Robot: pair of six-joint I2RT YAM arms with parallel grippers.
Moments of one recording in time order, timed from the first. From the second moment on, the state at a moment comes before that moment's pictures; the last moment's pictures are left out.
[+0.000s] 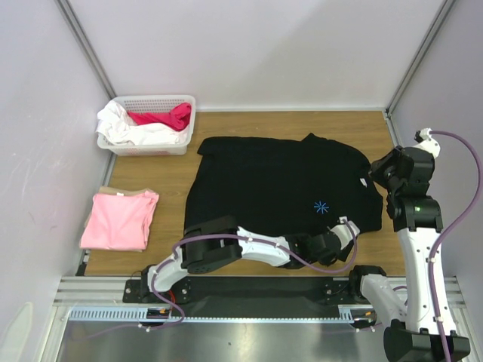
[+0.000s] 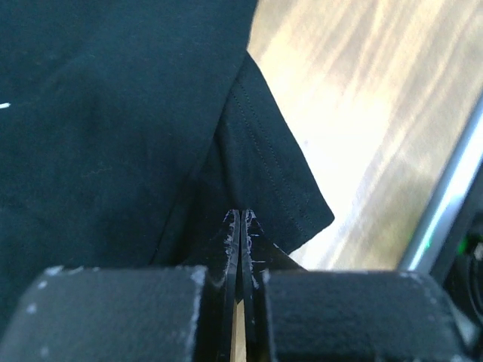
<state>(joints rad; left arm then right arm) -1.41 2.23 1.45 0.21 -0.27 -0.27 -0.07 0.83 1.05 -0.62 0.12 0.52</state>
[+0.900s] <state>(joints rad) -1.44 2.11 1.31 0.13 0.02 -0.12 -0.07 1.14 0.76 -0.40 0.02 0.57</state>
